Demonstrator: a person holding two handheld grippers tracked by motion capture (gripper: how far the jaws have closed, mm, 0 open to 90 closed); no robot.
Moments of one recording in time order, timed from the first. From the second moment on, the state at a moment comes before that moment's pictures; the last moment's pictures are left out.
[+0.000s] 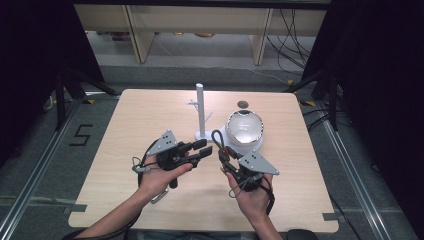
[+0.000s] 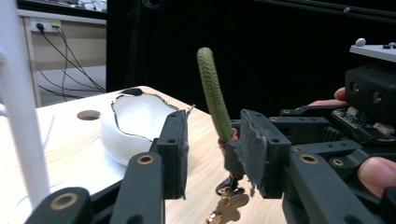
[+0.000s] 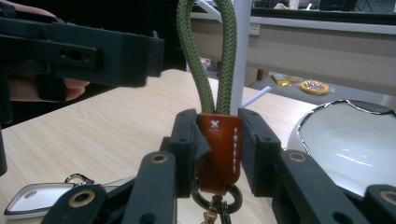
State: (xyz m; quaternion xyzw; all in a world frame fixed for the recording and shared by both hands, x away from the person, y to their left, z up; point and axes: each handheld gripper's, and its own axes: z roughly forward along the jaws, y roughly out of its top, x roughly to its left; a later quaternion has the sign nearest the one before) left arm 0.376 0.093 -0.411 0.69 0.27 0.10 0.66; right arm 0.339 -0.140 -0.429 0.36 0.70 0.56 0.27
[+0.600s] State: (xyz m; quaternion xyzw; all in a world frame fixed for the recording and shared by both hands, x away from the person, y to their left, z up) left arm 0.386 0.086 -0.416 0.69 0.28 0.06 0.67; right arm 0.337 -0.131 -0.431 0.35 0.71 0.55 0.27
